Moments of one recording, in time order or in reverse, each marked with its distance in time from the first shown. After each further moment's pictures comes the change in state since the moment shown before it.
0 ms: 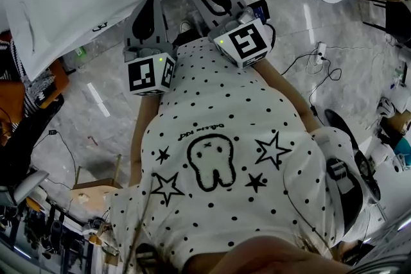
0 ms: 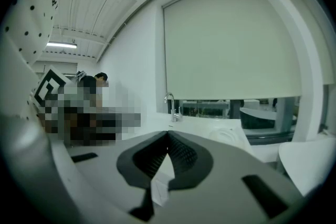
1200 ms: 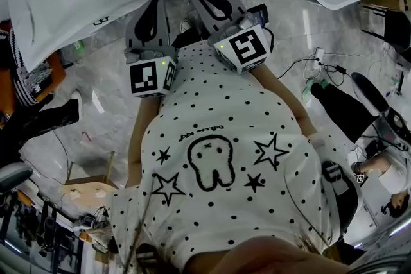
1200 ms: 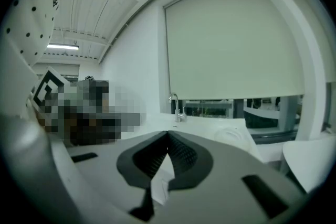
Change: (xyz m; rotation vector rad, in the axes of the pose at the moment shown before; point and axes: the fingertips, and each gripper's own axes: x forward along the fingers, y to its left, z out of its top) left arm -0.008 -0.002 0.003 0.029 -0.001 0.005; right arm 0.000 0.010 0.001 0.011 -0.003 0.026
